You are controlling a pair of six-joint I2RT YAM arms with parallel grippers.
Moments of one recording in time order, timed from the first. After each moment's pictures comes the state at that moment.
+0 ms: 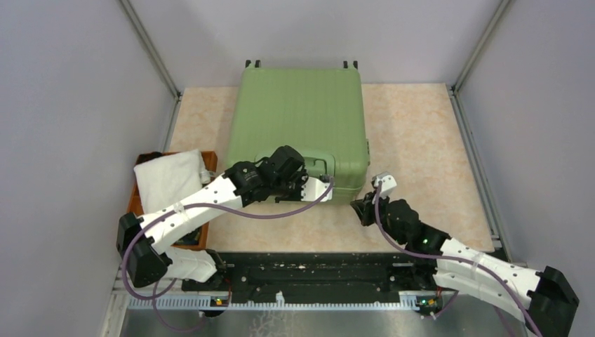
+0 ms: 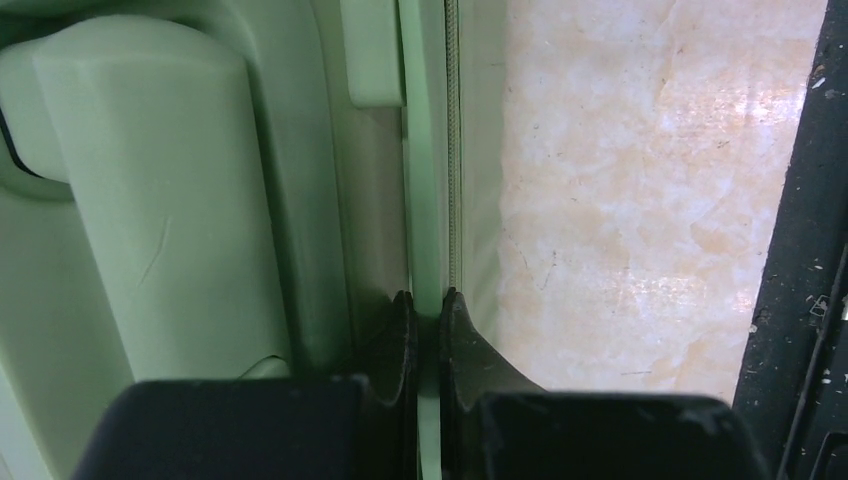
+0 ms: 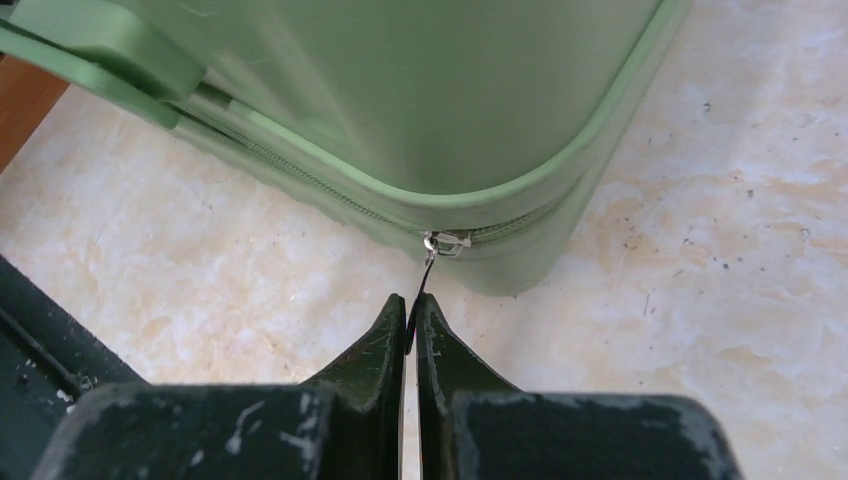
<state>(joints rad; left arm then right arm) -0.93 1.29 1.17 -0.77 0.03 0.79 0.89 0.62 0.21 0.10 0.26 0.37</state>
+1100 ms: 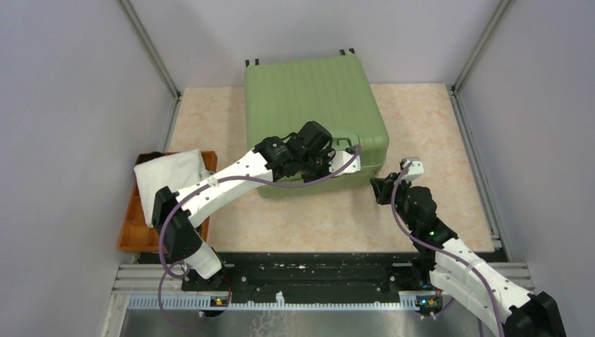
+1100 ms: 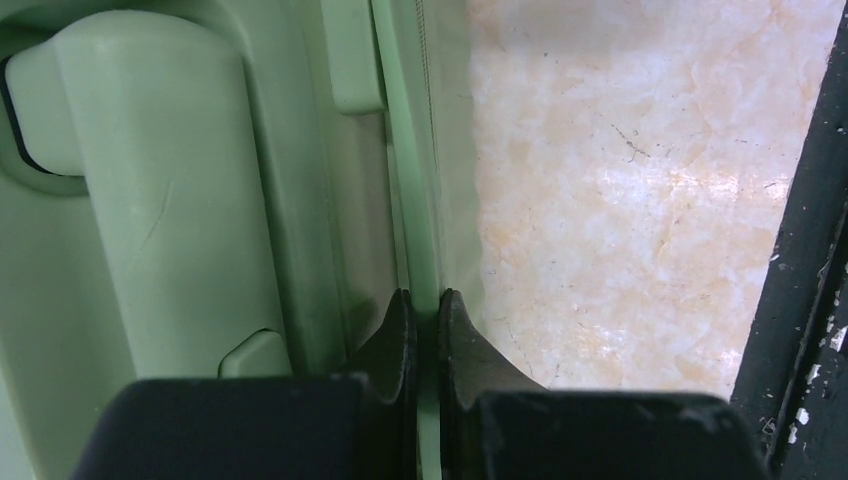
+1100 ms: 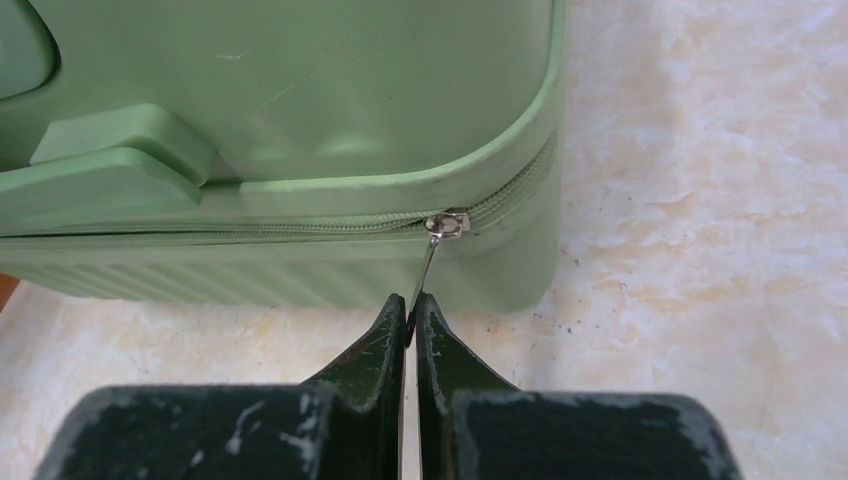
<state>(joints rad) -0.92 1.60 1.53 -0.79 0.12 0.64 0.53 0.62 0.22 0.21 0.16 0.38</state>
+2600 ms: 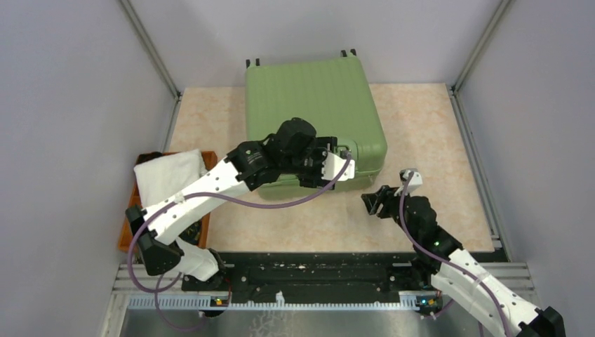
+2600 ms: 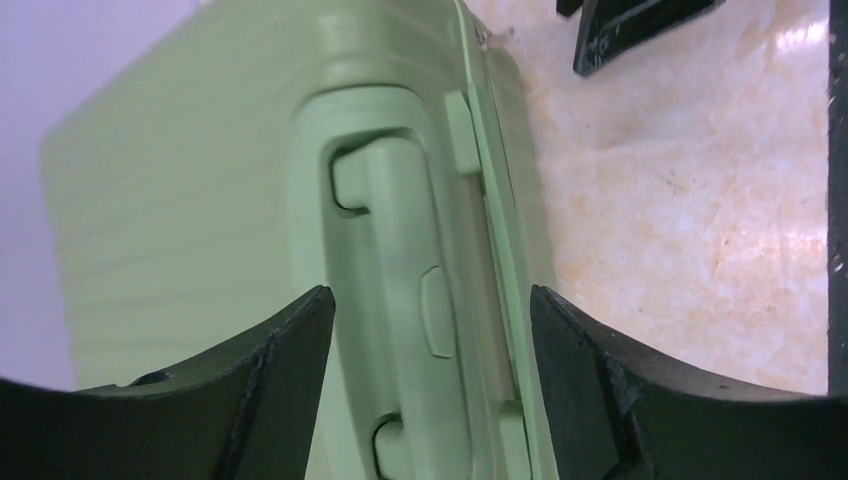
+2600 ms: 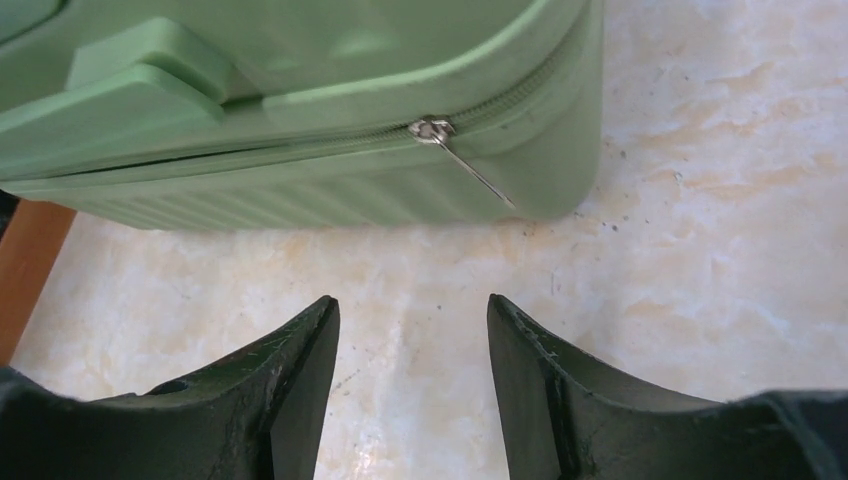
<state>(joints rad) -0.96 1.39 1.53 -0.73 0.17 0.81 0.58 0.47 0.17 0.03 0.12 0.50</state>
